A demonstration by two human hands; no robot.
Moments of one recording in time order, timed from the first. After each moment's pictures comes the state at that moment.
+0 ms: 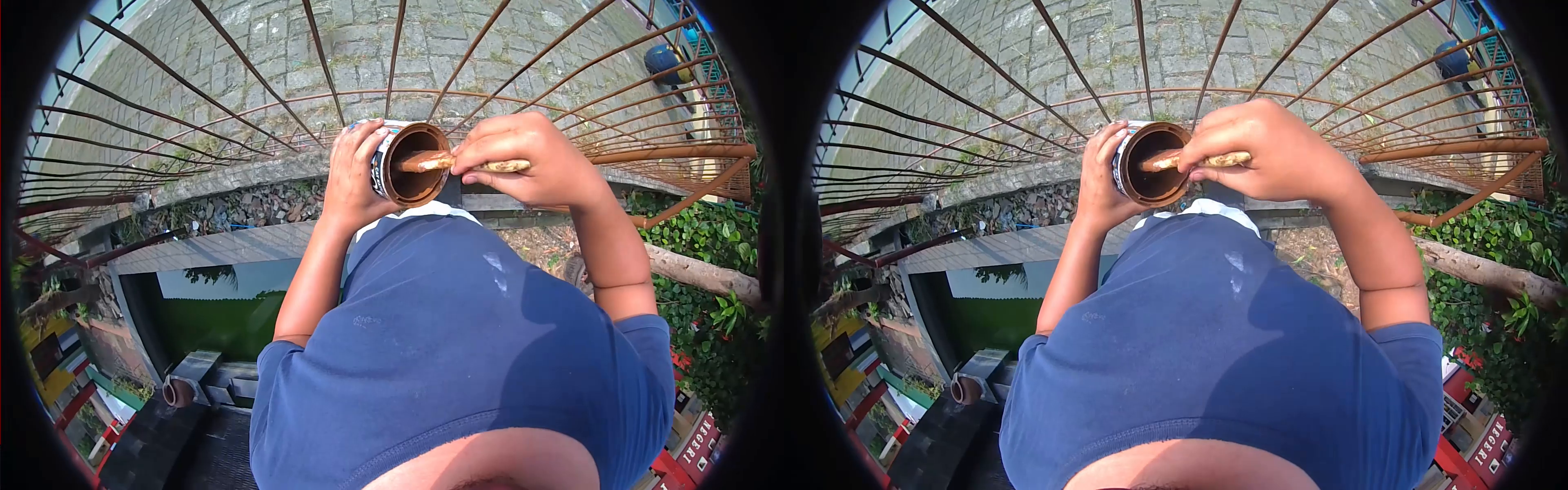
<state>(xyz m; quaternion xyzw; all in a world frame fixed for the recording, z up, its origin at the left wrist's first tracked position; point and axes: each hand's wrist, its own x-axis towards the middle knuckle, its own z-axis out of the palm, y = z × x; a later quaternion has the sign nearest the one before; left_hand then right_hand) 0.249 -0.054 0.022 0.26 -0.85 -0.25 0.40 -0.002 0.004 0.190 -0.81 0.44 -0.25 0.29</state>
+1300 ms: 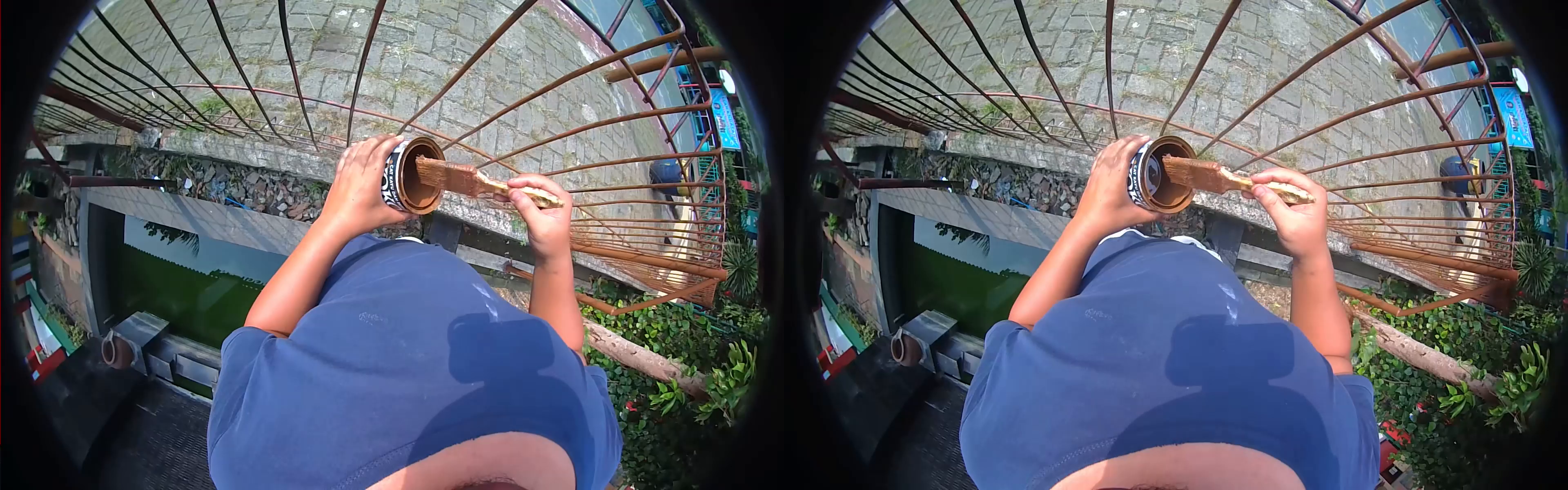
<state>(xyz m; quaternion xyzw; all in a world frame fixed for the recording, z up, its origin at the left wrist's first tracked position) 0.406 -0.137 0.028 0.43 -0.80 -0.27 0.32 0.125 -0.066 0.126 -0.52 0.55 -0.49 0.44</state>
